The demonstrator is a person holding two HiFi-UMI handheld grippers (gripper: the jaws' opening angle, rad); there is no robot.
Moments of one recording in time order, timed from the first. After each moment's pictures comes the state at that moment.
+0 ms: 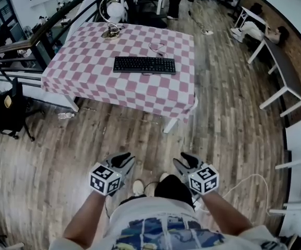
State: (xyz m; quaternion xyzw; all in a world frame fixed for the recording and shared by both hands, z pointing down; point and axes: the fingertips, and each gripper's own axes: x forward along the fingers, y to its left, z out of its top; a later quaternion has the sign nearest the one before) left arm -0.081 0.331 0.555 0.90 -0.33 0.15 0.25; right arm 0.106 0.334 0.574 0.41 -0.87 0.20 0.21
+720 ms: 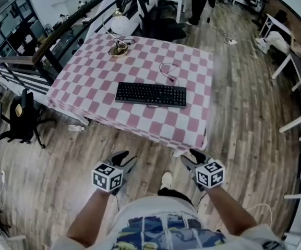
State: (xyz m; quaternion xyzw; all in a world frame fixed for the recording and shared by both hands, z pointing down) left arm -0.049 0.073 0.573 0.85 -0.41 0.18 0.28; right arm 0.181 0.043 0.603 0.37 -0.87 0.24 0.21
